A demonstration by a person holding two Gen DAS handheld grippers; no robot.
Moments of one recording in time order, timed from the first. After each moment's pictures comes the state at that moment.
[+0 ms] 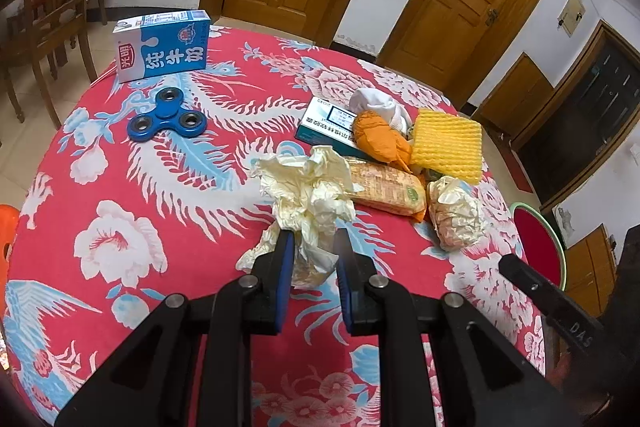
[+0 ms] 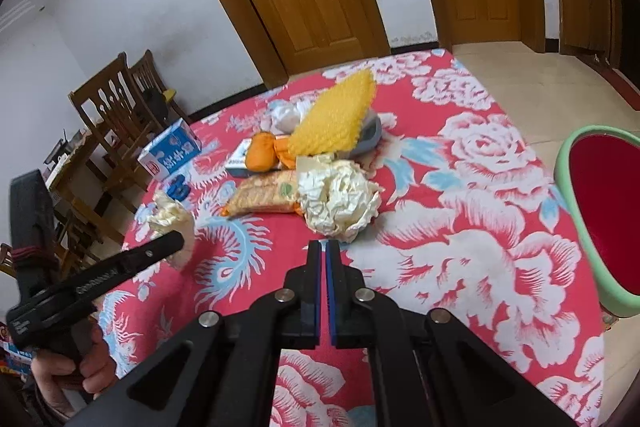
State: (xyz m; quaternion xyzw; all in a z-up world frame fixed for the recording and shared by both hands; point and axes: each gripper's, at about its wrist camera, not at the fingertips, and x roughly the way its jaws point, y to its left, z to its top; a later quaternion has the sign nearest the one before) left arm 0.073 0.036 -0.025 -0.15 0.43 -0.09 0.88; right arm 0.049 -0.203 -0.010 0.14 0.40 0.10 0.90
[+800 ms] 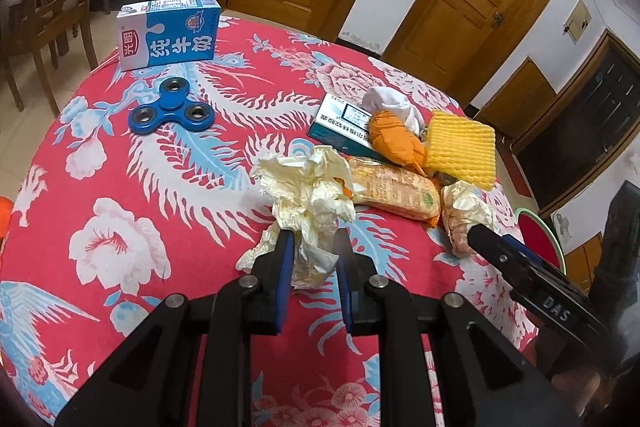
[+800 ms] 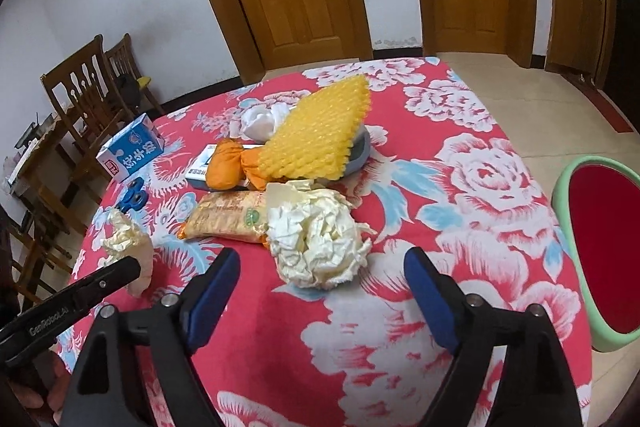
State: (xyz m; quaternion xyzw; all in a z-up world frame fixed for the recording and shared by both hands) left arm 0.083 0.046 -0.037 -0.16 0.44 -0.09 0.88; right arm 0.099 -0.188 -0.030 0.08 0.42 0.05 0.90
